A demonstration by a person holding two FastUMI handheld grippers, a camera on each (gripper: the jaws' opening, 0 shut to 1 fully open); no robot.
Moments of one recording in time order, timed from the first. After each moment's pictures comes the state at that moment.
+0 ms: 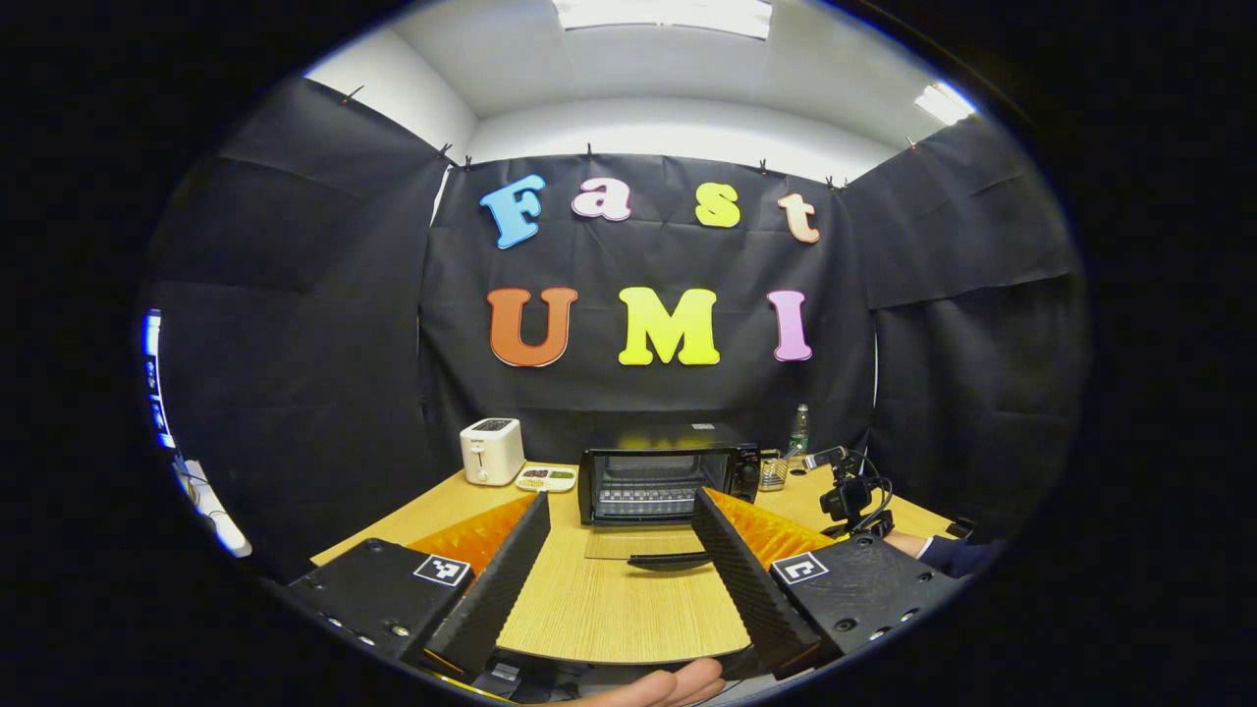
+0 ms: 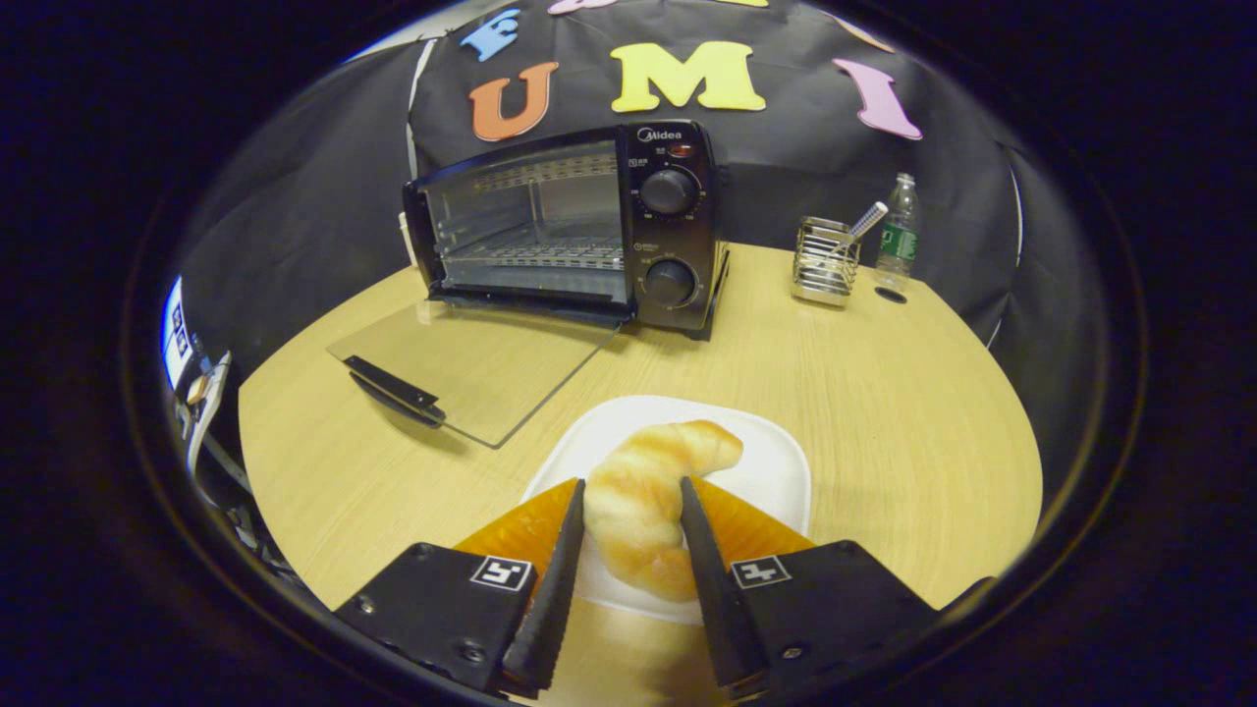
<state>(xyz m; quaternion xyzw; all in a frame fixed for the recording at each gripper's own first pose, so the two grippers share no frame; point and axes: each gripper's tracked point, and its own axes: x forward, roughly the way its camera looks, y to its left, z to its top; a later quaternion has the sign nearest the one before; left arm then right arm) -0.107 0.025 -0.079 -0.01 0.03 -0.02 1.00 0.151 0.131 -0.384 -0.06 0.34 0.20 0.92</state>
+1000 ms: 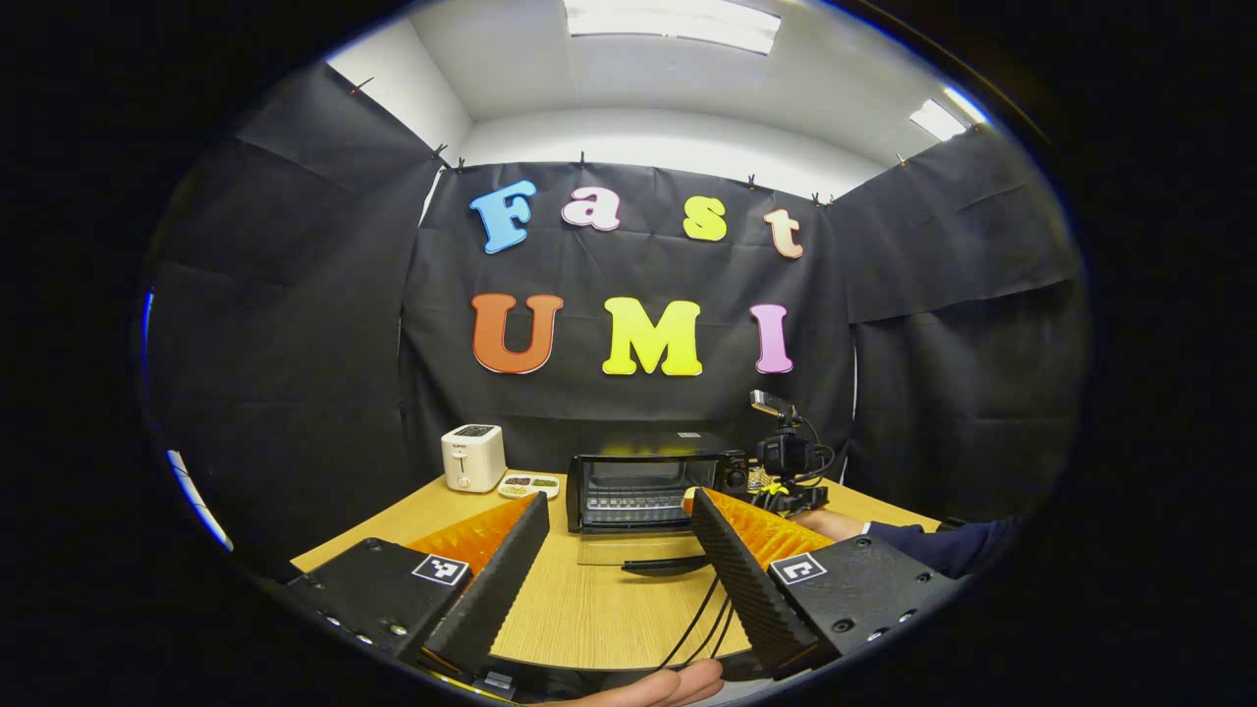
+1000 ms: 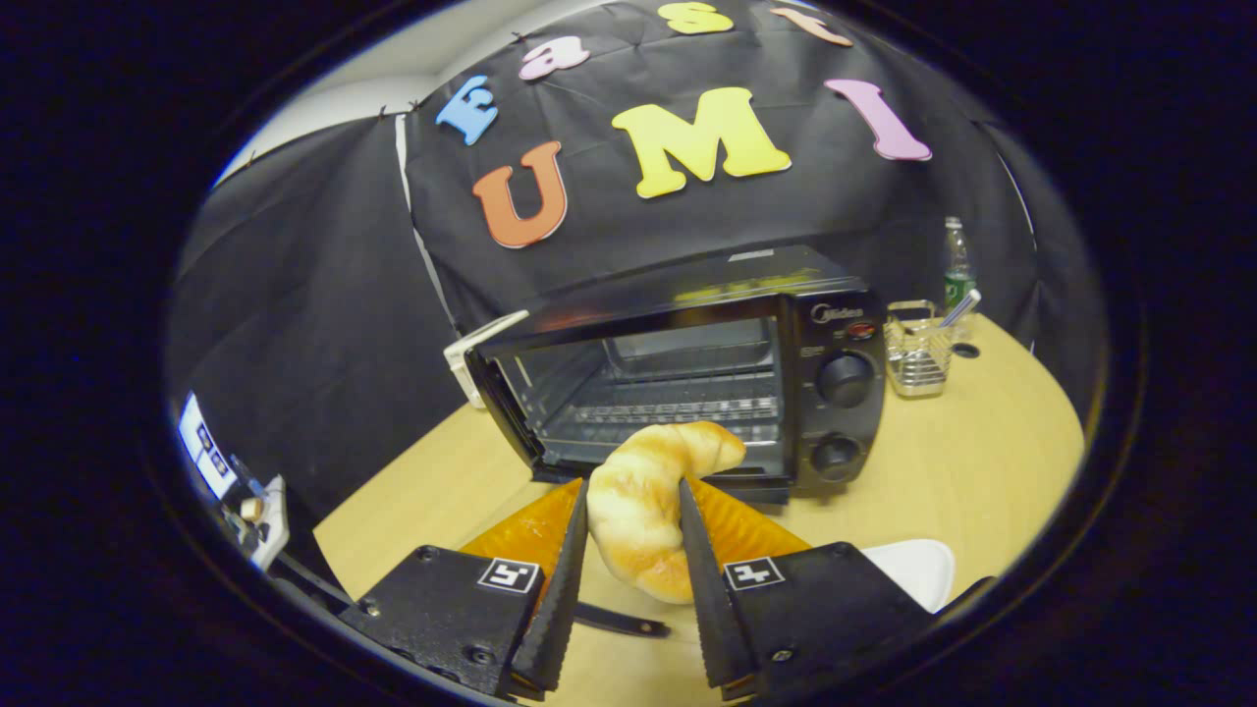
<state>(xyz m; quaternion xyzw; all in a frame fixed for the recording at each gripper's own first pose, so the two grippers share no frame) -0.111 0.047 -0.087 -0.02 -0.01 -0.05 1.00 0.217 0.305 -0.278 0.11 0.23 0.25 0.93</state>
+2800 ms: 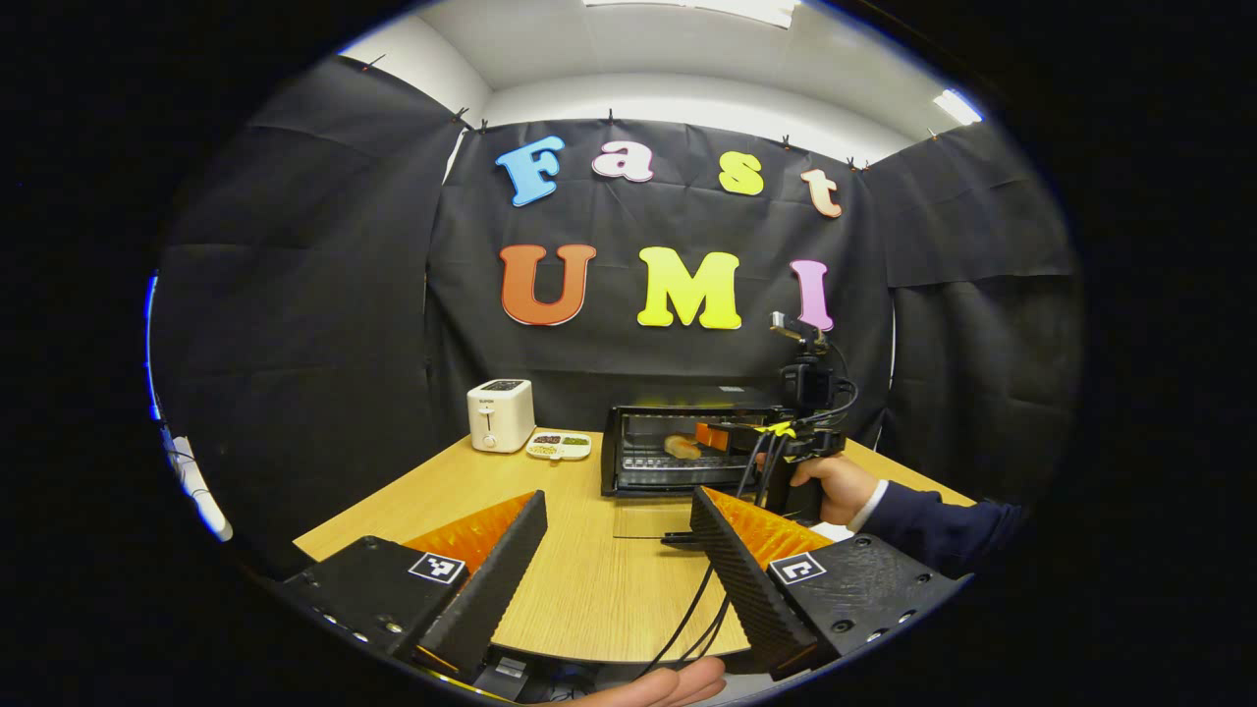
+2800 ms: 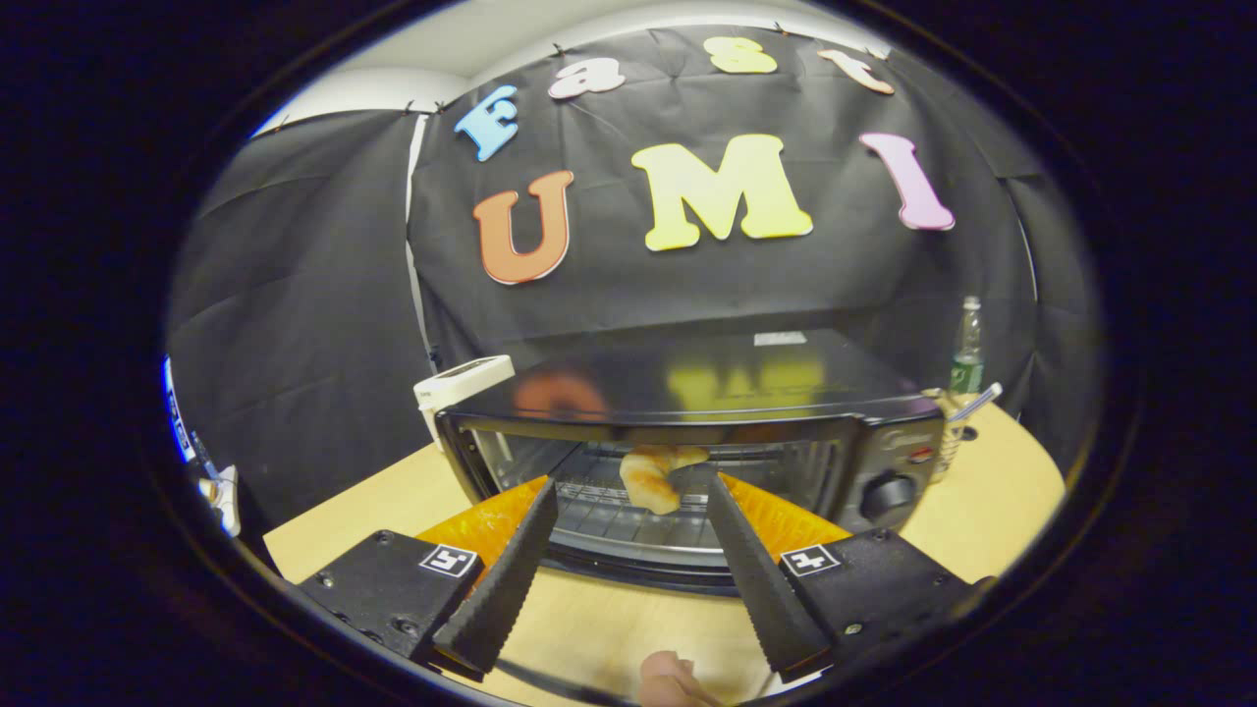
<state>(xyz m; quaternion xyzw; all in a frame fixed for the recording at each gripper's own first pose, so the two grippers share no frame) -0.068 0.068 -0.146 -0.03 0.06 -0.02 1.00 0.251 0.305 -0.228 0.02 0.13 0.21 0.97</state>
